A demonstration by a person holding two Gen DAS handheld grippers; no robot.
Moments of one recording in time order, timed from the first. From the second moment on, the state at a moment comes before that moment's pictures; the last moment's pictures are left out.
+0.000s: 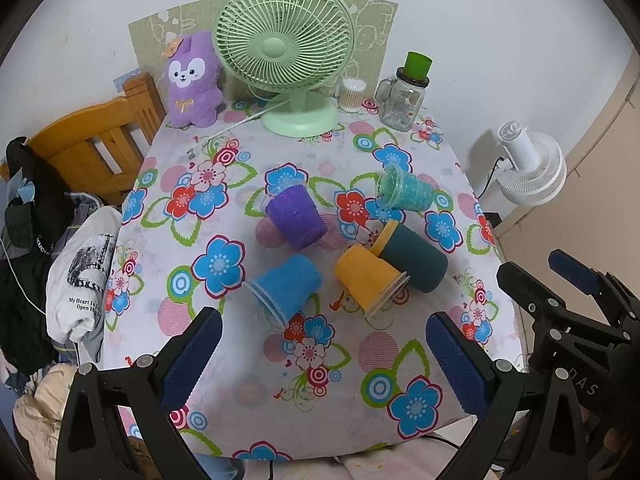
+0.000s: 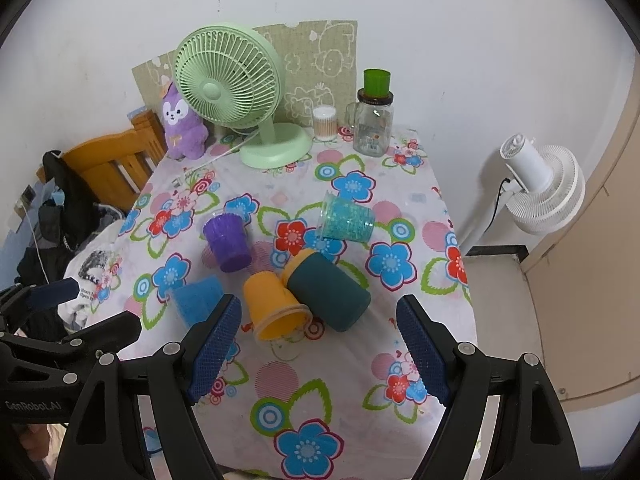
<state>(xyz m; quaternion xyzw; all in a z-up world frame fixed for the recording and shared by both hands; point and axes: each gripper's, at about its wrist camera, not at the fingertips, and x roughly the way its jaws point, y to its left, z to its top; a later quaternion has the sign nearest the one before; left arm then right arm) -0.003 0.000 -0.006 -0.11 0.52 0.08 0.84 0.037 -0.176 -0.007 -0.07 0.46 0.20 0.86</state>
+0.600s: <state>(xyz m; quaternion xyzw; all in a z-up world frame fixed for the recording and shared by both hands) 0.016 0.002 -0.025 -0.10 0.54 0.09 0.83 0.062 -0.172 -0.022 -0.08 0.48 0.20 0.85</state>
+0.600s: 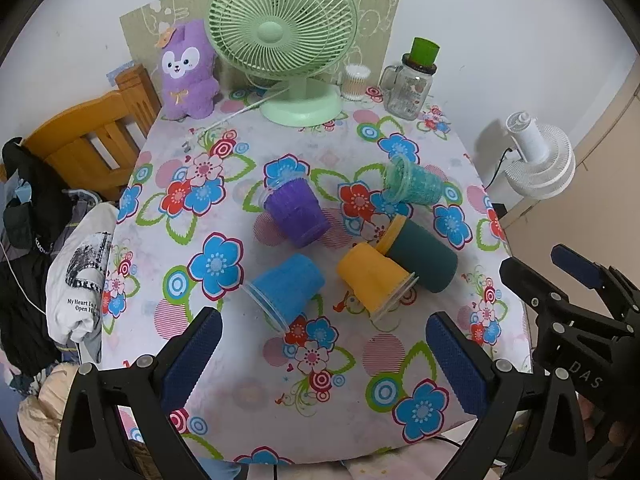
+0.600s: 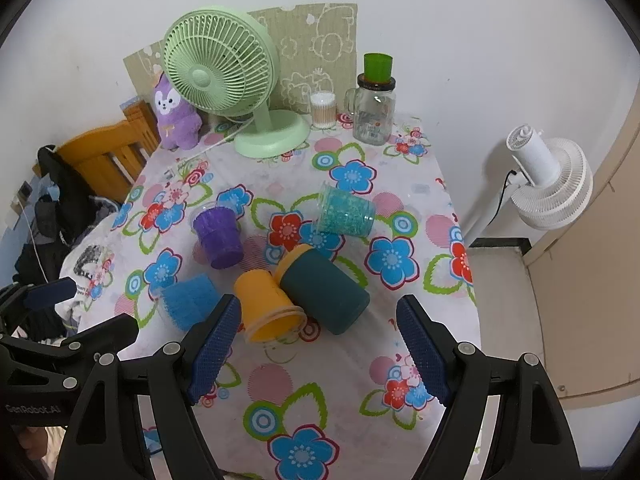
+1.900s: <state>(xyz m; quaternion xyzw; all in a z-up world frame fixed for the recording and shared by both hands) 0.156 0.070 -0.155 -0.17 0.62 0.12 0.76 0.197 -0.106 -0.132 -0.08 0.57 0.19 0.79</state>
